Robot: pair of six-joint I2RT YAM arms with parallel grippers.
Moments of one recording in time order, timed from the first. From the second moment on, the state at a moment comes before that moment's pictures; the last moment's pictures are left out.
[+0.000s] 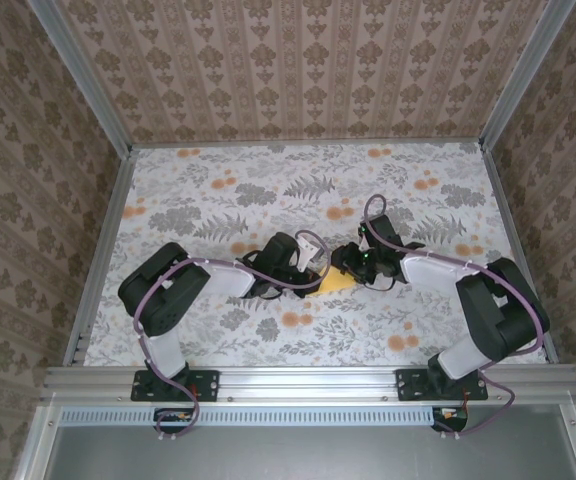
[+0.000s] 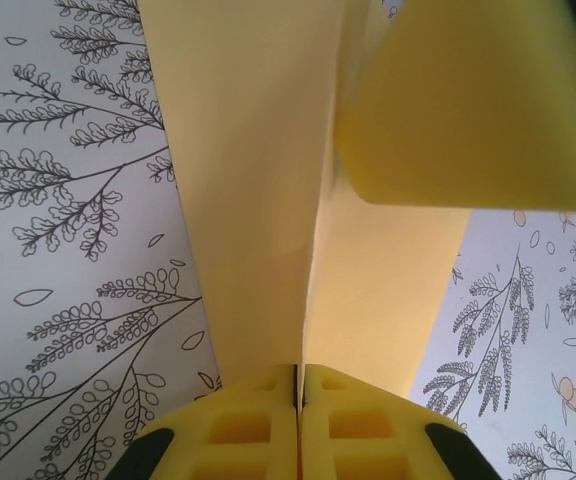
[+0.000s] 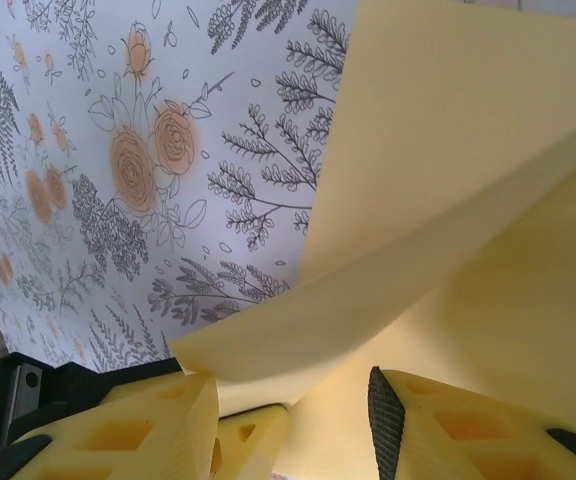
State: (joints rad) left arm -0.84 1.80 0.78 0.26 0.42 -0.28; right arm 0.42 1.54 0.73 -0.14 -0.38 0.93
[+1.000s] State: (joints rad) left arm -0.78 1.81 0.79 0.30 0.56 -0.40; right arm 0.42 1.59 0.72 -0.11 -0.37 0.92
